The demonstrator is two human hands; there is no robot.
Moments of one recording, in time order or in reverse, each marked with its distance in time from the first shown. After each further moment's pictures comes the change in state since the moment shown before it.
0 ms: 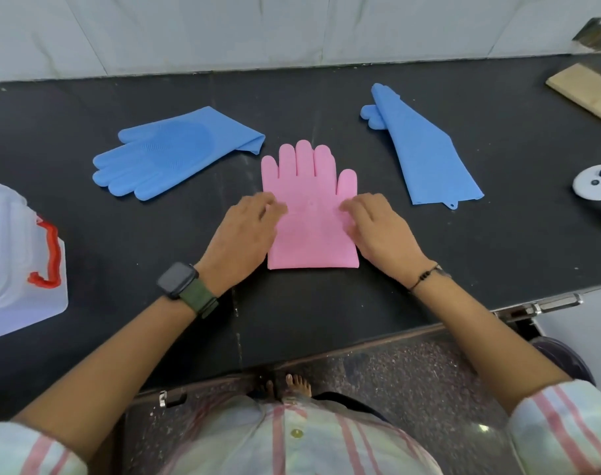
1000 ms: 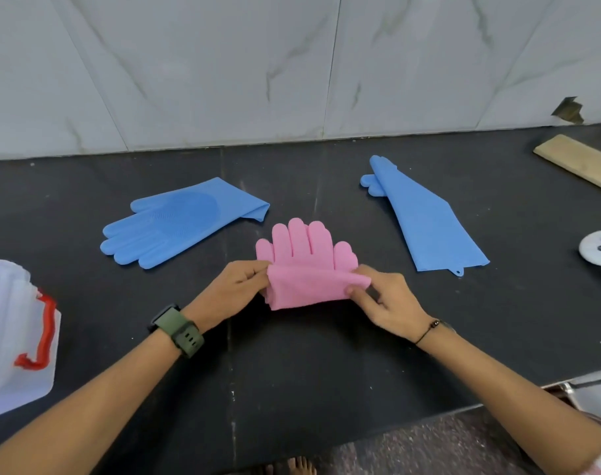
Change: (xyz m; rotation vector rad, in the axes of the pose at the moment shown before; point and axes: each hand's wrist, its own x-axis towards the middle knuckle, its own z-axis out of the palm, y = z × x) left_hand 0.027 -0.034 0.001 -0.855 -0.289 -0.419; right_hand 0.009 0.014 -0.001 0.451 -0.083 0.034
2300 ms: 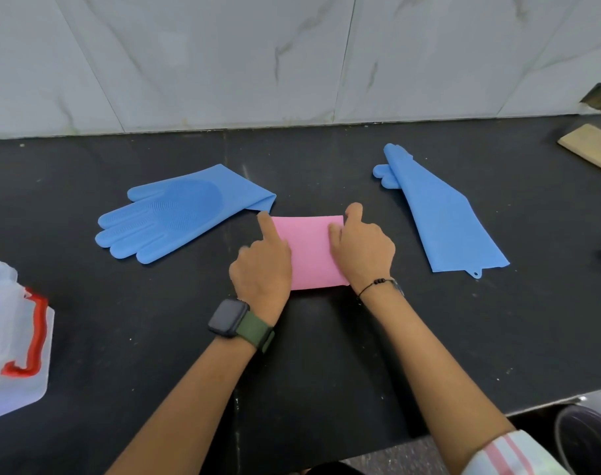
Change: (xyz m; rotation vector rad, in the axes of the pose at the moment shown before) left_hand 0.038 0.033 0.040 0.723 0.578 -0.317; right_hand 0.100 -0.010 0.036 -0.475 0.219 0.581
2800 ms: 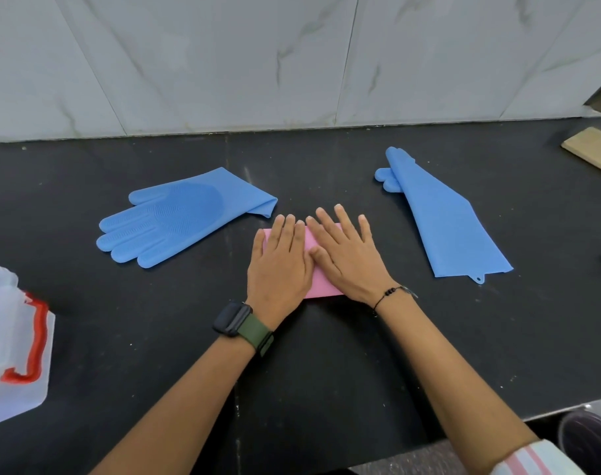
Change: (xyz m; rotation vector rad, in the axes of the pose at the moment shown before) left_hand 0.011 -0.006 0.024 0.090 -0.102 0.429; right_hand -0.005 0.014 0.007 -0.008 -0.252 -0.523
